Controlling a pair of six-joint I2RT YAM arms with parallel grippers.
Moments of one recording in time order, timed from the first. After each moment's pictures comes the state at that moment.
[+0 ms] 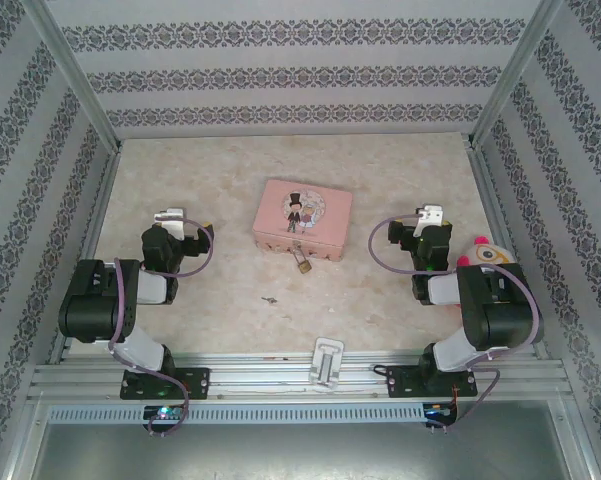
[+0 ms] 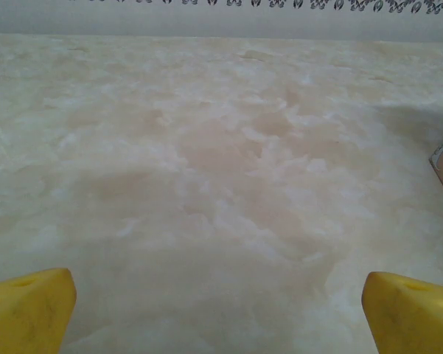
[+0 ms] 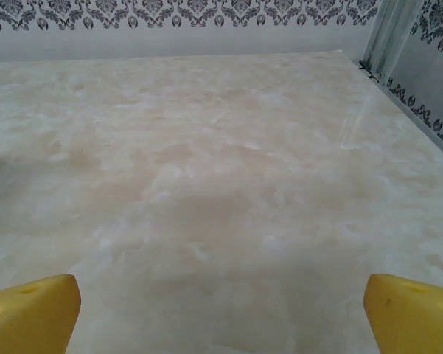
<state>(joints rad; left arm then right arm) 0.07 1.60 0.36 0.91 0.13 -0.03 0.02 1.54 0.33 0.89 0.13 0.05</state>
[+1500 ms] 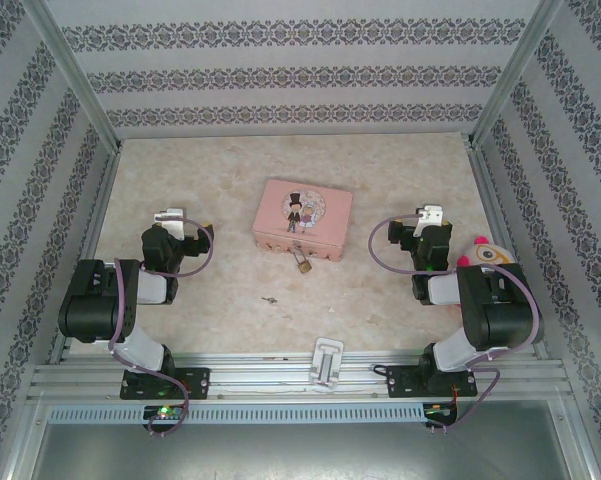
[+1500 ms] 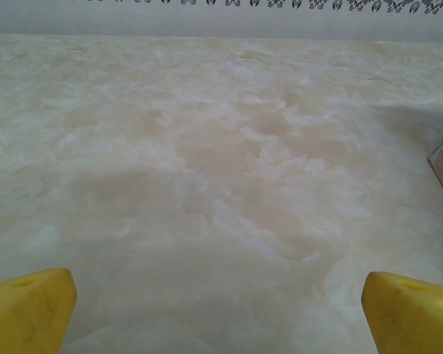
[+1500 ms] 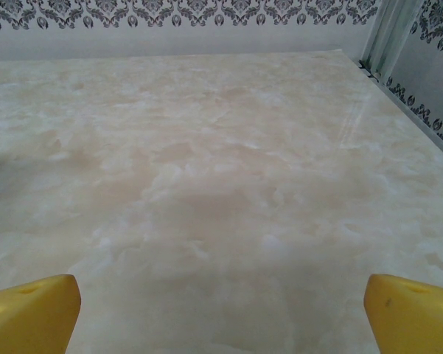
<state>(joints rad) 0.07 1.60 0.36 0.91 0.14 -0.02 0.02 1.52 0.33 0.87 0.13 0.05</state>
